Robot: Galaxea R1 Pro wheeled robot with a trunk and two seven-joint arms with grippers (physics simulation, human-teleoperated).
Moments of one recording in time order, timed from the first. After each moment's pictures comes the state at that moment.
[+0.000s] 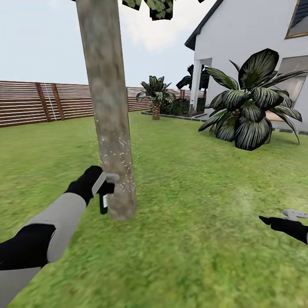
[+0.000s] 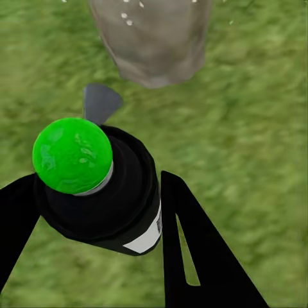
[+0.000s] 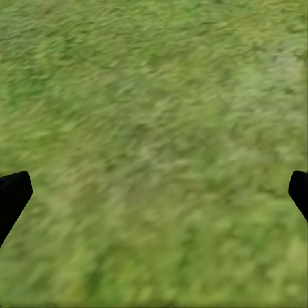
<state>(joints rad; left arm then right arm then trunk) -1.18 0.00 -0.06 -0.47 0.10 0.99 0.13 -0.68 -0.43 -0.63 -0.69 0.31 0.34 0.61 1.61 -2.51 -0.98</state>
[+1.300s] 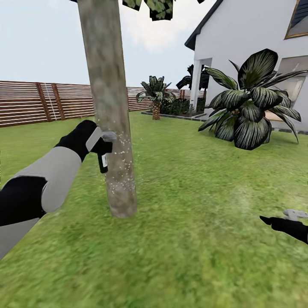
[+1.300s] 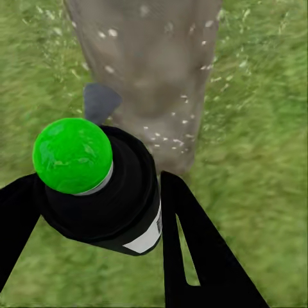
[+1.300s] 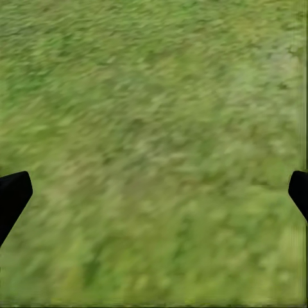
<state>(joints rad) -1.55 -0.01 -0.07 -0.35 0.11 0.99 0.14 -0.68 -0.44 -0.63 -0.69 0.31 0.34 0.60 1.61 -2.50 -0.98</state>
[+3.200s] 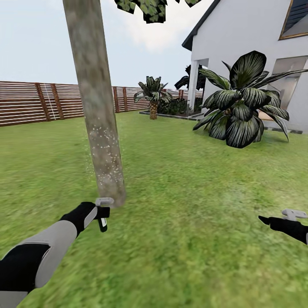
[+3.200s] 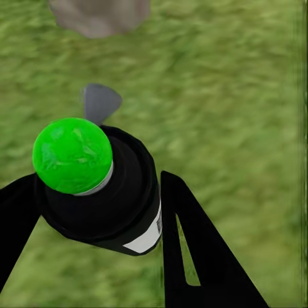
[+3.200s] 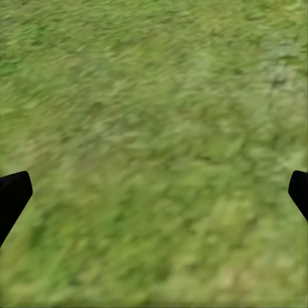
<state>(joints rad) -1.02 0.07 -0.07 -0.20 0.11 0.44 -0.03 -0.68 -0.43 -0.63 -0.69 0.31 0.34 0.61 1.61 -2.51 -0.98</state>
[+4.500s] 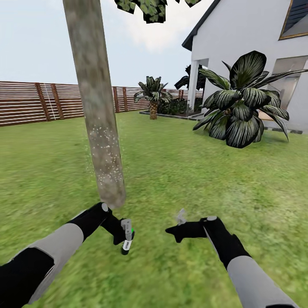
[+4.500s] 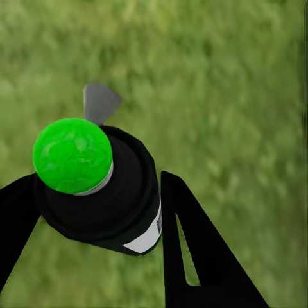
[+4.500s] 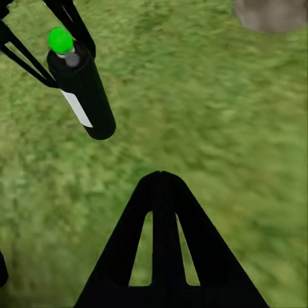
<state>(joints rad) -0.98 0.05 -0.50 -0.35 -0.51 0.07 -1.14 -0.69 0.01 0.04 -0.73 0.31 0.35 1.04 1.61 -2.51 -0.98</state>
